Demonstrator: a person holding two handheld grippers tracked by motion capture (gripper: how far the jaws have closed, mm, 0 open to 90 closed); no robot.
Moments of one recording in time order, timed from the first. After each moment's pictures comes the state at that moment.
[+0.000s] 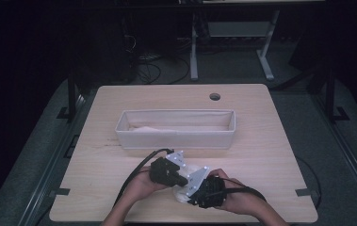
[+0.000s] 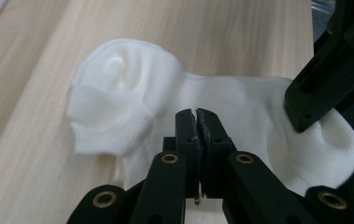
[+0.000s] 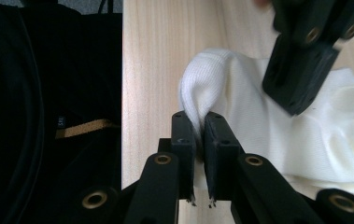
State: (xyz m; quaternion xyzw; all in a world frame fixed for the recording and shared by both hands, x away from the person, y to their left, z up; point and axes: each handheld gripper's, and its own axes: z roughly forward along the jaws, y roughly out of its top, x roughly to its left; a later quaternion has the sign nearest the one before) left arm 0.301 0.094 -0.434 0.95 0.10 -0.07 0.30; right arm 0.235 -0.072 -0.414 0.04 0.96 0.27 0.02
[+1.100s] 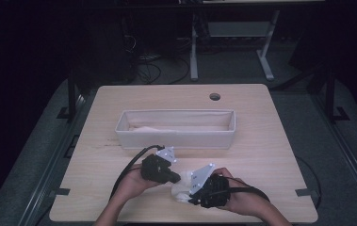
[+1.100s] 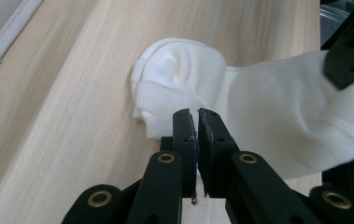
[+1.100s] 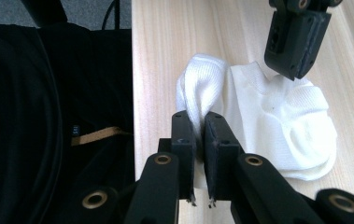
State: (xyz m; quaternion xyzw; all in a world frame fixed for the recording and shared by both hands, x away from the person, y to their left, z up) left arm 0.306 0.120 -0.426 0.94 0.13 -0.05 0.31; right arm 0.230 -0.079 -0.398 0.05 0.96 0.28 0.01
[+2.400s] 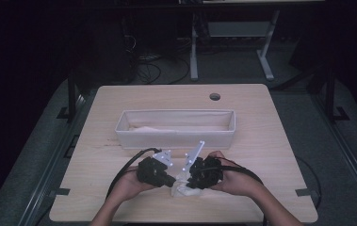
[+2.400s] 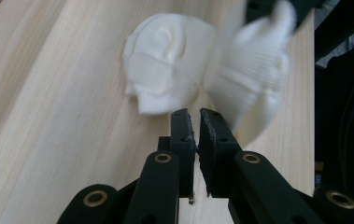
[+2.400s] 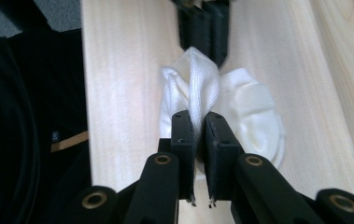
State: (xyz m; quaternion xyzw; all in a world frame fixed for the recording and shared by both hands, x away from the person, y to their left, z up) left arm 0.301 0.134 -0.429 0.94 0.12 -0.06 0.30; right arm 0.283 -0.064 -0.395 0.10 0.97 0.24 -0.02
